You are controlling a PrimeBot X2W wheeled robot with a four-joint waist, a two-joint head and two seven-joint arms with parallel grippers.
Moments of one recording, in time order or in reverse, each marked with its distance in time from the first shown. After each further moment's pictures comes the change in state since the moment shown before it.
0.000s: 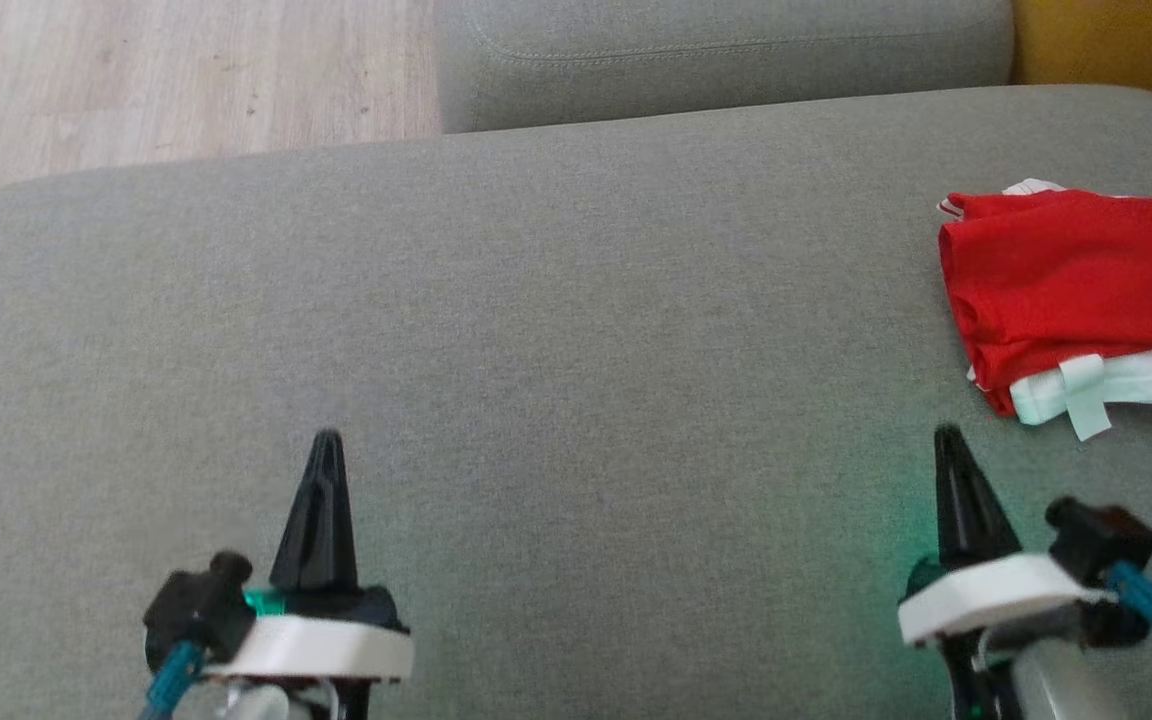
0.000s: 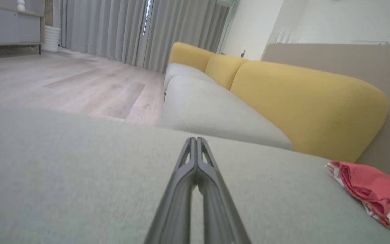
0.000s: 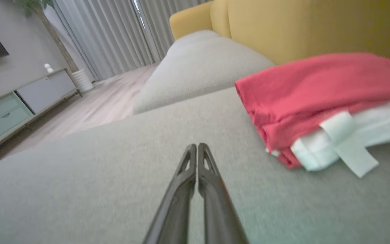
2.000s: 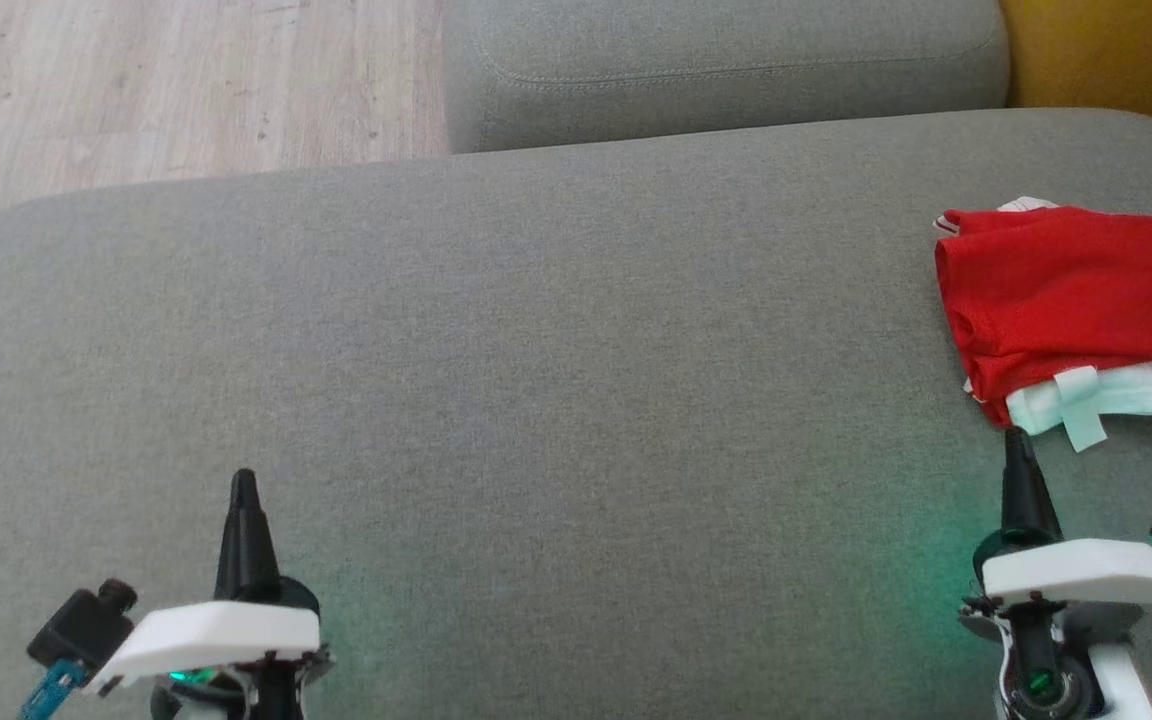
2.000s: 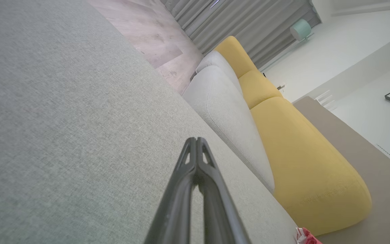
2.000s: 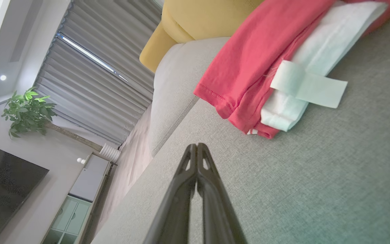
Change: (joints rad) left arm 0.015 0.006 0.096 0.036 -0.607 -0.019 0.151; right arm 0.022 0.001 -0.074 -0.062 0.623 0.000 0.167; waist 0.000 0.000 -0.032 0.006
